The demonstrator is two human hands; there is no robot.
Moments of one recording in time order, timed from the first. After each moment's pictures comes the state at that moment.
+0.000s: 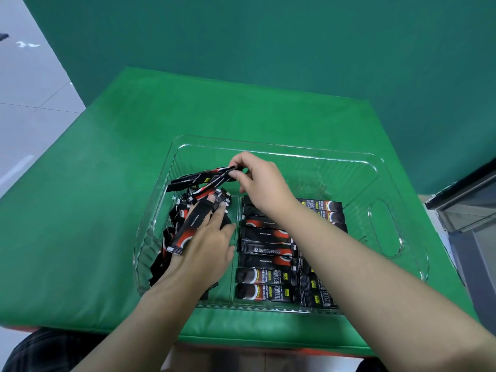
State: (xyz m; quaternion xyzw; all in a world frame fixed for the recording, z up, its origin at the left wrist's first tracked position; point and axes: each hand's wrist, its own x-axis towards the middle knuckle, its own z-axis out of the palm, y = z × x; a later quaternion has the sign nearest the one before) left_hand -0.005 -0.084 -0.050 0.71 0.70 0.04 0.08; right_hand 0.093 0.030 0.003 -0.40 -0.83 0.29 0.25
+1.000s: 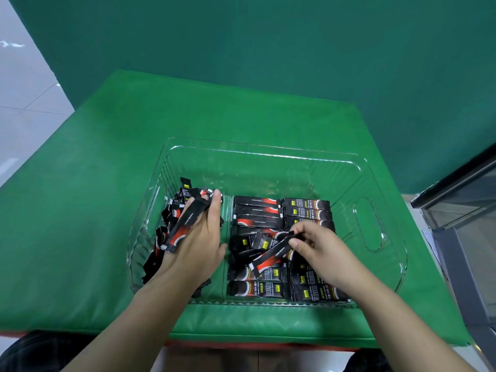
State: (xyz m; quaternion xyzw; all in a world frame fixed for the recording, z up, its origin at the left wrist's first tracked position) left_hand -0.006 -0.086 -0.050 0.66 0.71 0.17 0.17; right_hand 0.220 -0.045 -0.010 -0.52 -0.75 0.39 0.14
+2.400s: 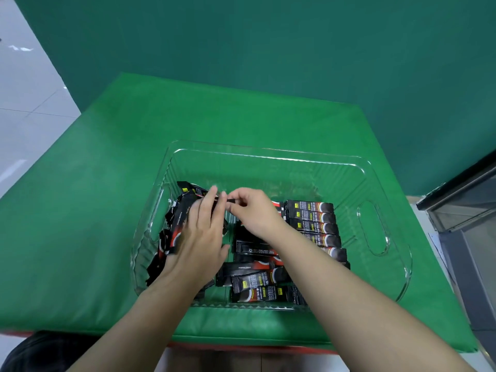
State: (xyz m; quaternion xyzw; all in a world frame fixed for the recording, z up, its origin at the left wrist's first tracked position) left_hand -0.009 -0.084 -0.057 0.69 0.71 0.16 0.01; right_hand 0.099 0.006 -0.028 -0.47 -0.72 0.46 0.21
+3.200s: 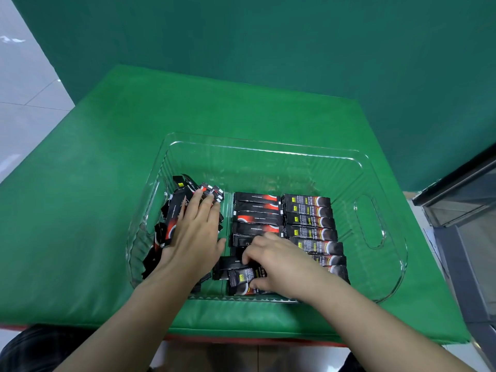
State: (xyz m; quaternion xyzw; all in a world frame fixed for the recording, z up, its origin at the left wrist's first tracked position) left_hand -0.006 -0.083 -0.048 0.69 0.72 0.07 0.01; right_hand 0.170 -0.056 -0.028 -0.32 -0.93 0.16 -0.09
